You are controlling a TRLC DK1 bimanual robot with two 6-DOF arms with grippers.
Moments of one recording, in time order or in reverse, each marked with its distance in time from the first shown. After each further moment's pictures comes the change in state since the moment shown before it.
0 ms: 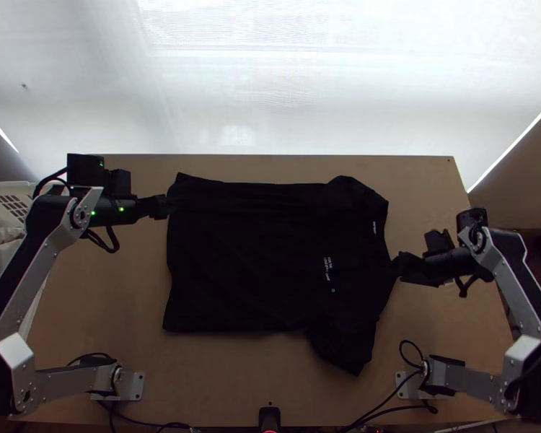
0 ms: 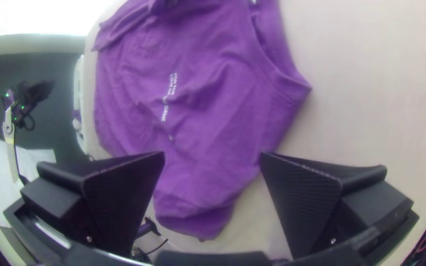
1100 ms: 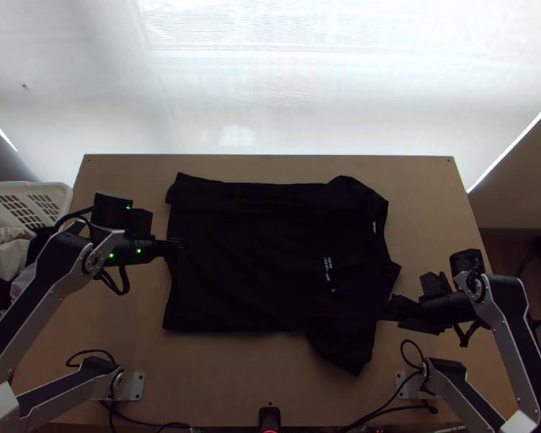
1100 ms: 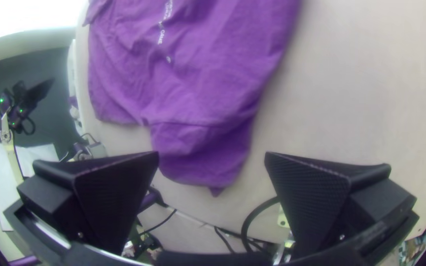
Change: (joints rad) left arm -0.212 -0.208 -0.209 -0.063 -0.138 -0.034; right arm 0.071 -0.369 -0.233 -0.199 0.022 0.114
